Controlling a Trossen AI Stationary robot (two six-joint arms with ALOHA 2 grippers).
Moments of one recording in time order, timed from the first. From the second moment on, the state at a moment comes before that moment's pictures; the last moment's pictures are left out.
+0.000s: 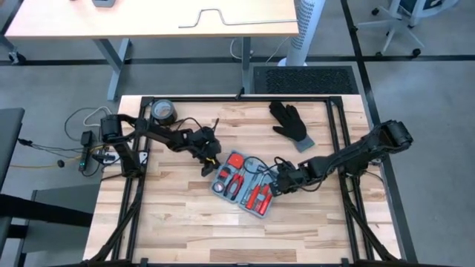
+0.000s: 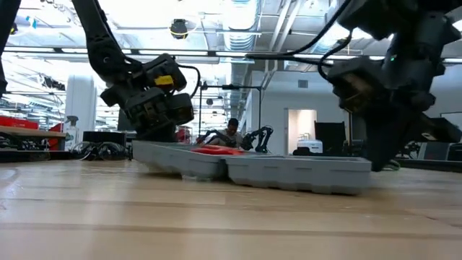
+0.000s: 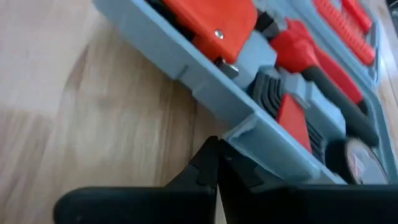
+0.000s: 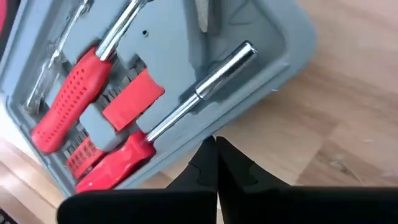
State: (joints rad) left arm 0.31 1.78 0.59 0.23 0.52 -0.11; right arm 0.28 1.50 0.68 -0.29 0.04 1.48
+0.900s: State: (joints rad) left arm 0.34 1.73 0.59 0.09 0.54 -0.06; right arm 0.35 1.51 0.83 -0.35 0.26 1.45
